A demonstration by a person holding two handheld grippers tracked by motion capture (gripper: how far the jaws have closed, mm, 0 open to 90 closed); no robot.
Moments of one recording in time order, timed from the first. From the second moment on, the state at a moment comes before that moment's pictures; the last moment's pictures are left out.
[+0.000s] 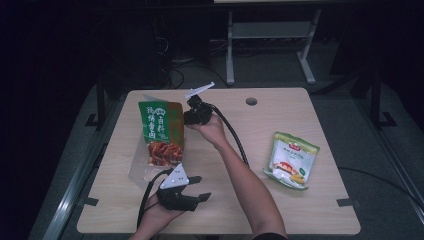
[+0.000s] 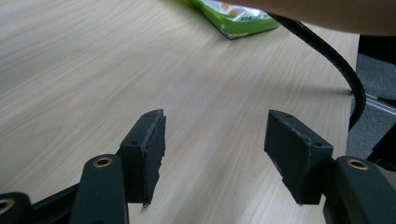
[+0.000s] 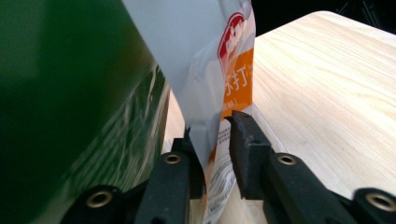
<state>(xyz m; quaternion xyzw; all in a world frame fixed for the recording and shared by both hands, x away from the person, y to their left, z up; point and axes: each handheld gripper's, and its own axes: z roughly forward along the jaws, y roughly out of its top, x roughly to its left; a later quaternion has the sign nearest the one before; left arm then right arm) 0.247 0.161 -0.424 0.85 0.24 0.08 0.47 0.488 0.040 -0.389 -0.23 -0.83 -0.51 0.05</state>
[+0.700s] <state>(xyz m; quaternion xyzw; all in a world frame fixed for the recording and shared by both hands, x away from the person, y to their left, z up) 0.248 0.157 -0.427 0.85 0.24 0.08 0.46 0.469 -0.024 -0.372 -0.26 -0.83 -0.50 0.03</state>
